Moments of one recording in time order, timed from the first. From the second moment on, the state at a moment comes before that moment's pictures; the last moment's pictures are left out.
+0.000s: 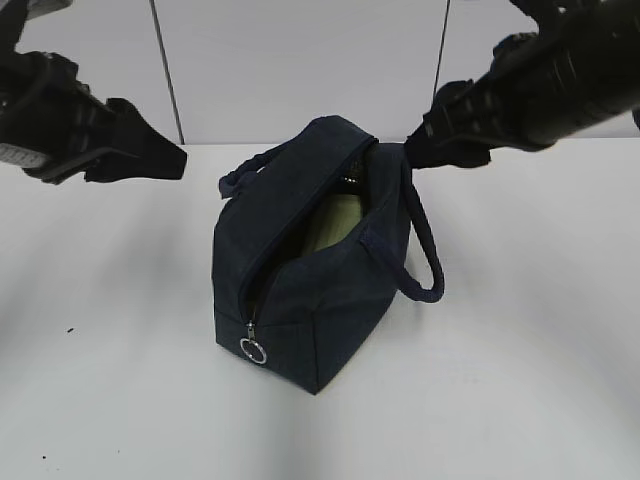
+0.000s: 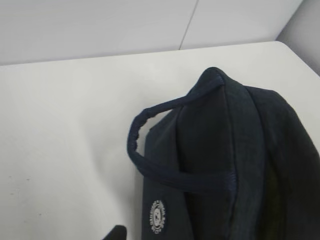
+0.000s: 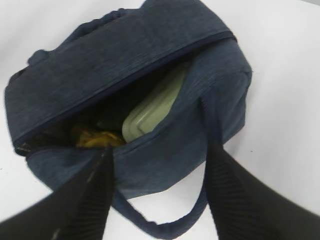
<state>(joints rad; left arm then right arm) -0.28 1.31 -0.91 -0.77 0.53 0.71 0.34 1.36 -1.02 0.49 0.51 -0.47</state>
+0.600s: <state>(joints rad) -0.28 0.99 -0.48 -0.79 0.18 0.76 0.48 1.14 -0.44 1.75 0.37 -1.78</state>
